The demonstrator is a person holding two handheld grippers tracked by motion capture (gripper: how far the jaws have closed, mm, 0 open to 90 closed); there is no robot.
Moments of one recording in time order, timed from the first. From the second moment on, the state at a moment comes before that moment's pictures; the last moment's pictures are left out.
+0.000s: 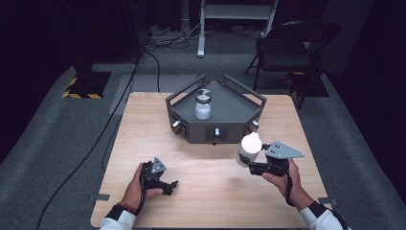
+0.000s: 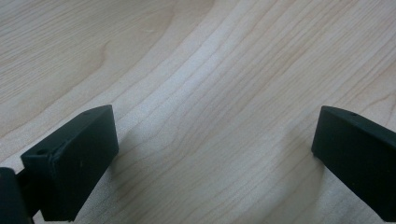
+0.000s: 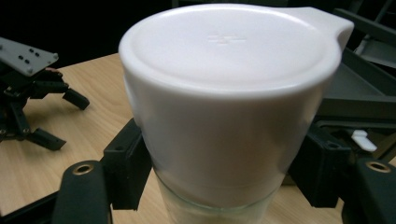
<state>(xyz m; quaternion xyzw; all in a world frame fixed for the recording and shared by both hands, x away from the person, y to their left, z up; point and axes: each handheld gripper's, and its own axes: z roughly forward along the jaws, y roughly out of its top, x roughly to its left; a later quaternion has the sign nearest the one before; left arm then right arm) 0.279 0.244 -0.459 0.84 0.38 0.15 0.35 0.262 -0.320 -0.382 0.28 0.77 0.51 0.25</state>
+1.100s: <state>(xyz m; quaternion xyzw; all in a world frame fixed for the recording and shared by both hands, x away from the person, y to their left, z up) 0.279 0.244 -0.459 0.84 0.38 0.15 0.35 0.300 -0.285 -0.330 0.29 0.74 0.53 0.30</state>
